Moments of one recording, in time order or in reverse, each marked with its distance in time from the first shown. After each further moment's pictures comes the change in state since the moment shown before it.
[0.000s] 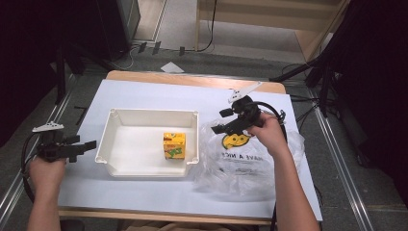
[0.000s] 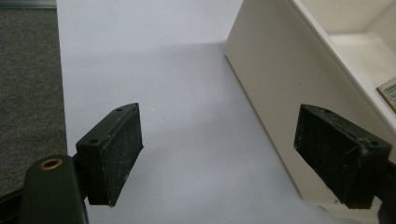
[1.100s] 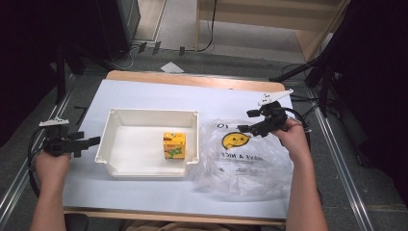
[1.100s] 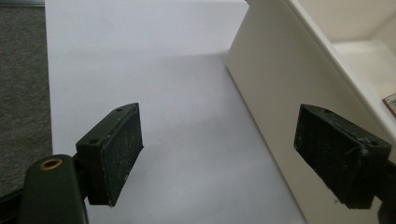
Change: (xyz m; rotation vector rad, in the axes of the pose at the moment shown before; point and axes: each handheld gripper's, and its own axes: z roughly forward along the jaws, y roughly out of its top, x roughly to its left) left arm 0.001 0.011 0.014 0.009 -0.008 -0.010; right arm -0.039 -0.061 -0.037 -0.052 -0.137 0.060
